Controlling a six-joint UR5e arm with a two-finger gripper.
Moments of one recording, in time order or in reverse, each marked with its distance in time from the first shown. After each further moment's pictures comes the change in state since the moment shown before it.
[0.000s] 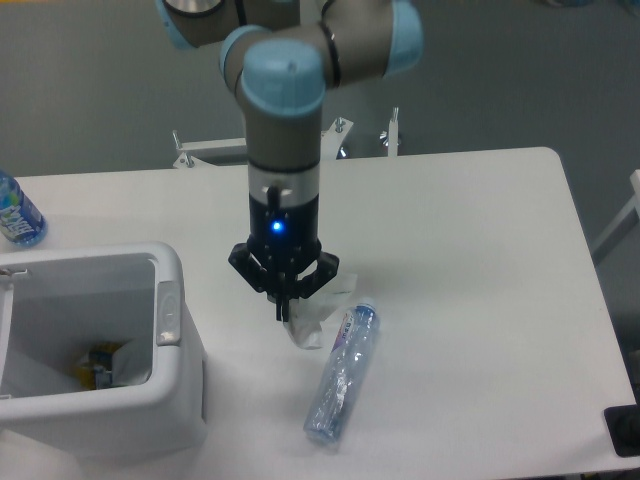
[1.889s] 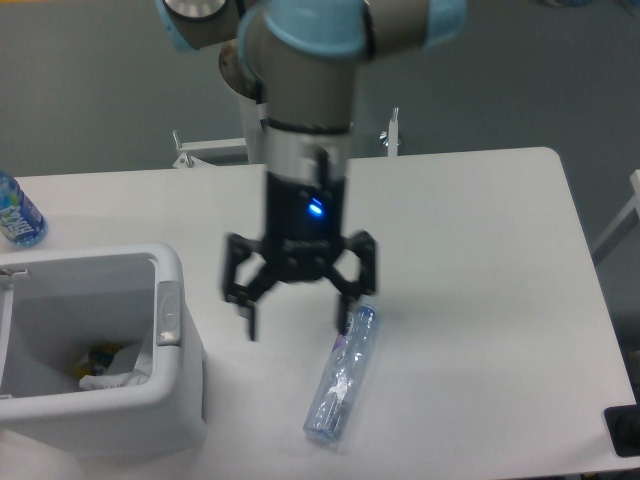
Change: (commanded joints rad) arm 0.101 -0.184 -0.027 0.005 0.002 0.247
